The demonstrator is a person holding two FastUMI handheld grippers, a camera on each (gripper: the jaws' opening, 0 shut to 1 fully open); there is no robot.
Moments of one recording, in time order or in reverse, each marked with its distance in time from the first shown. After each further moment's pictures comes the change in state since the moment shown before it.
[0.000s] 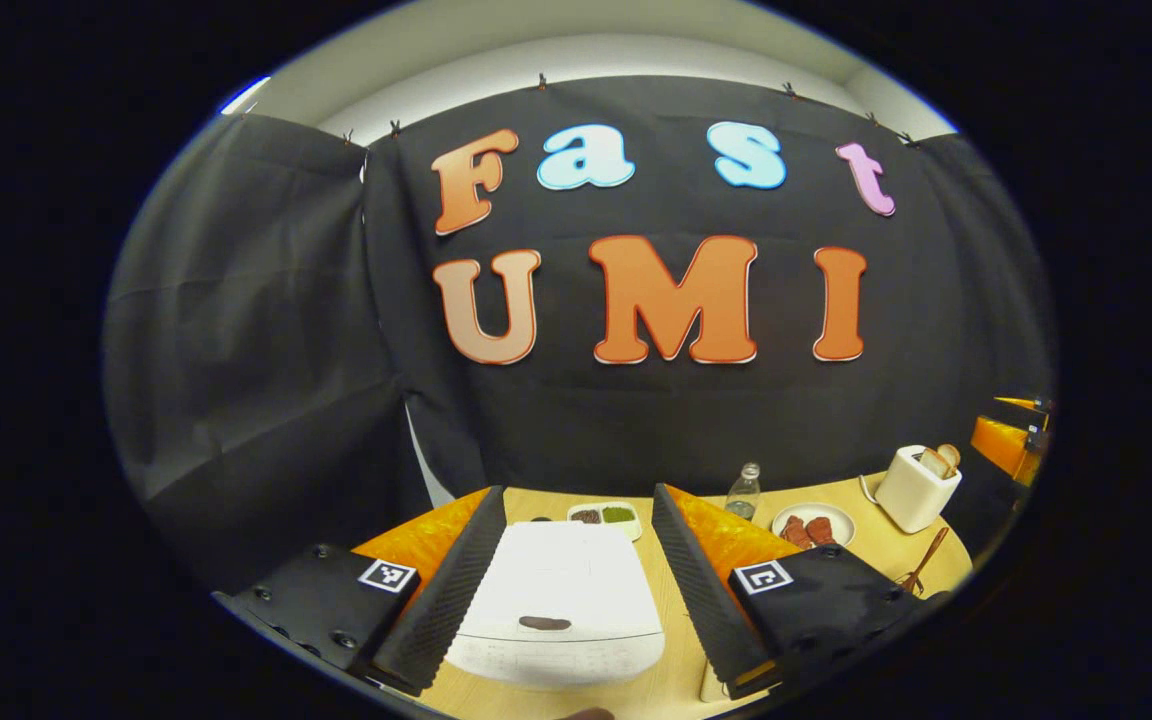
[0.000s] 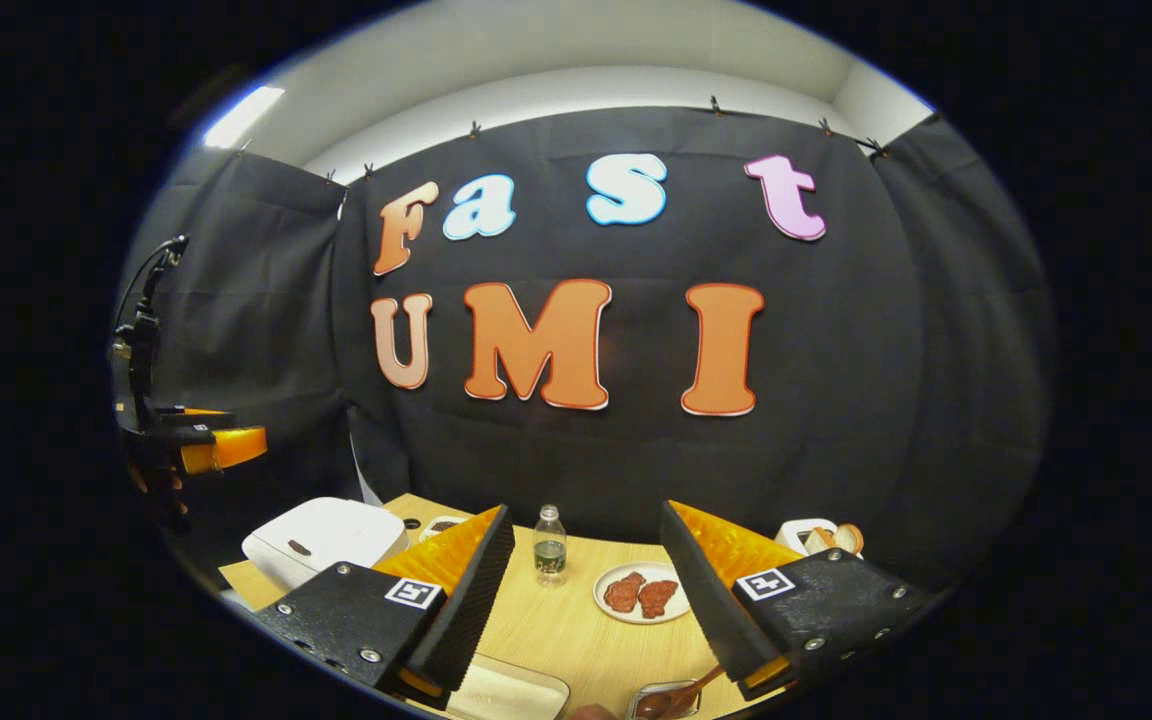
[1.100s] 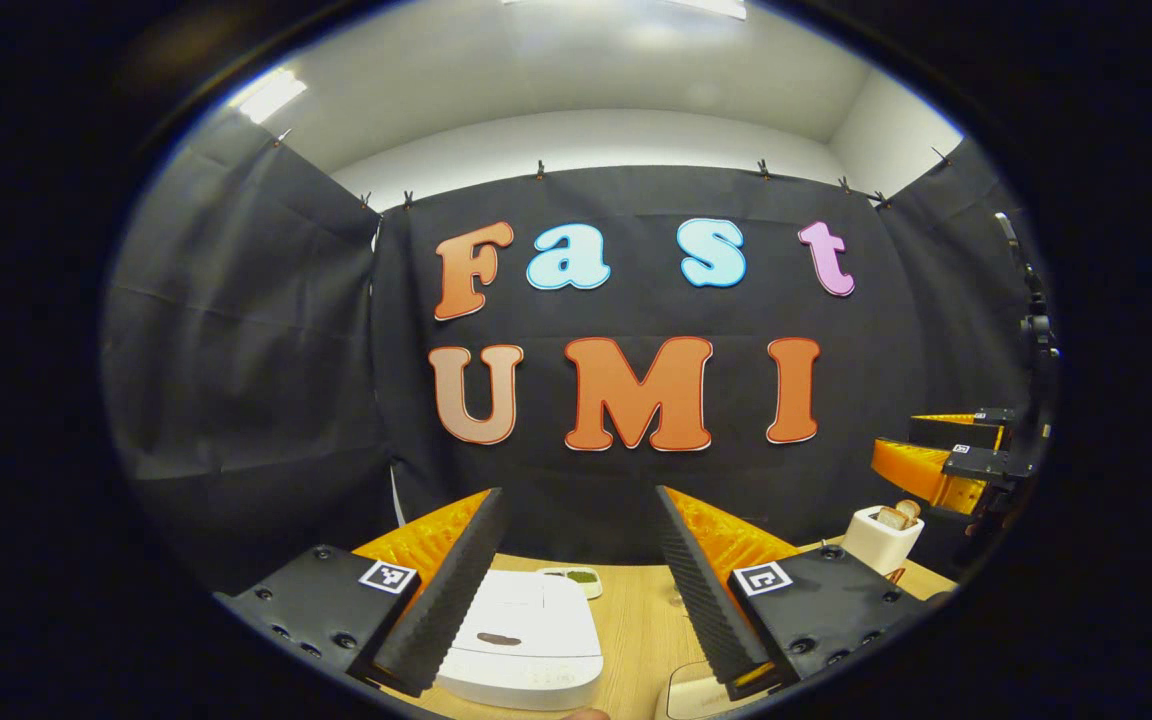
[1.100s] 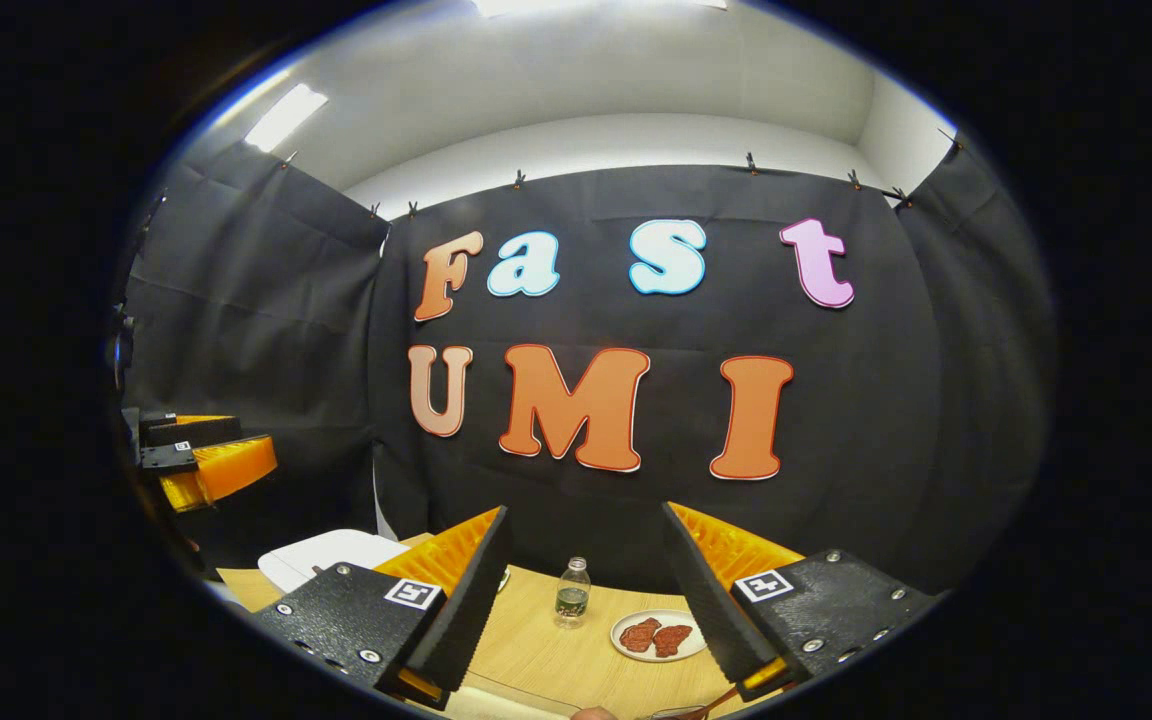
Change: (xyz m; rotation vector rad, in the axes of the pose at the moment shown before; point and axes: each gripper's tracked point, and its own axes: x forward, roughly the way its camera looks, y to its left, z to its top) left arm -0.068 -0.027 0.013 -0.038 -0.251 -0.025; right arm -0.018 0.029 0.029 -0.045 -0.149 0.059
